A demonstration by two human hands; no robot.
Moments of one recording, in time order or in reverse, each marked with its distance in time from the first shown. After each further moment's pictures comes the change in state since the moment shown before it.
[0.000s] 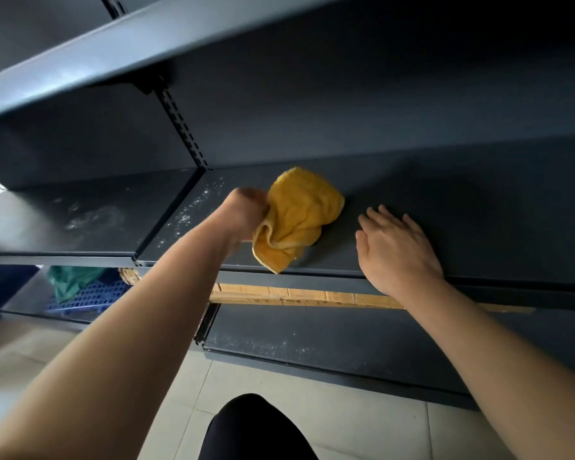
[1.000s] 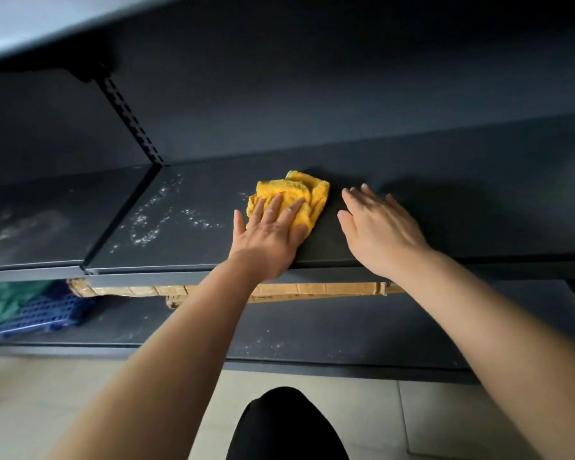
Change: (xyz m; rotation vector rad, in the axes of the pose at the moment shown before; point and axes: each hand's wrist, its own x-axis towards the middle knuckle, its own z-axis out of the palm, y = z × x) left_hand -0.014 -0.018 0.084 0.751 -0.123 0.426; right_hand -0.006 0.022 -0.021 0.039 -0.014 0.035
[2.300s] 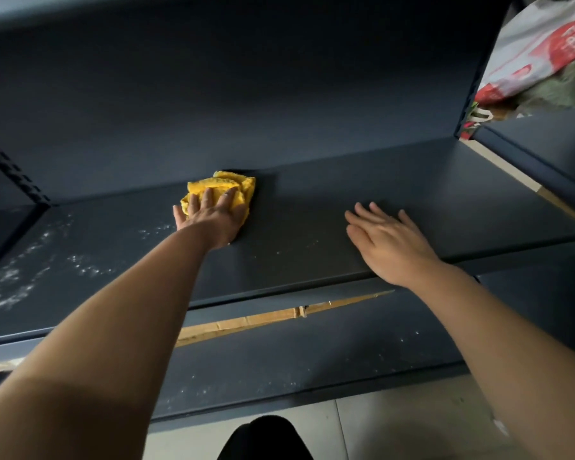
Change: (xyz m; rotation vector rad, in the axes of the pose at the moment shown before) left_hand 0.111 0.049 -0.005 0.068 -0.018 -0.133; right_hand -0.039 0.133 -0.032 -0.022 -0.052 0.204
